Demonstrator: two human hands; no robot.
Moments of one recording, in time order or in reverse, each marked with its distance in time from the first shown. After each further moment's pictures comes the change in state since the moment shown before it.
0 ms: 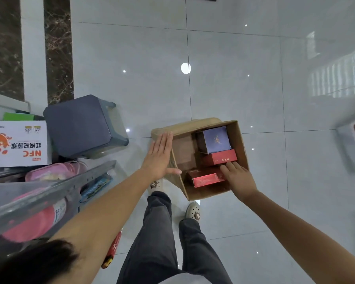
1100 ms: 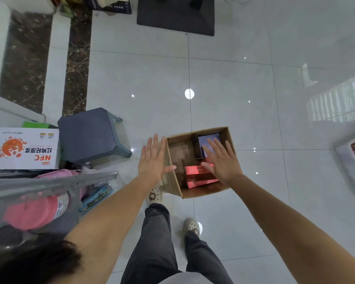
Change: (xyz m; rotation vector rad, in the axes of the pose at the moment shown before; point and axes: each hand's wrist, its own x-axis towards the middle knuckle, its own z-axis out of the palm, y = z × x) left_hand -0.032 0.024 0.007 0.156 0.200 -0.244; right_hand 0.028 0.003 -0.005 -0.086 0.052 -0.021
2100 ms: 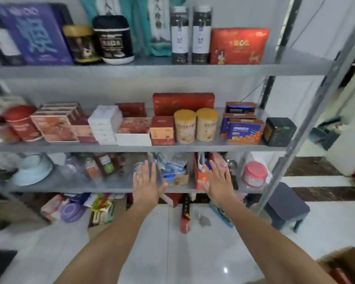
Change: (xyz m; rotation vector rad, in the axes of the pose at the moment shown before) left_hand -0.645 0.161 0.202 -0.412 0.714 -1.654; right_hand -0.376 -0.320 -0.032 -0.247 0.470 -1.344
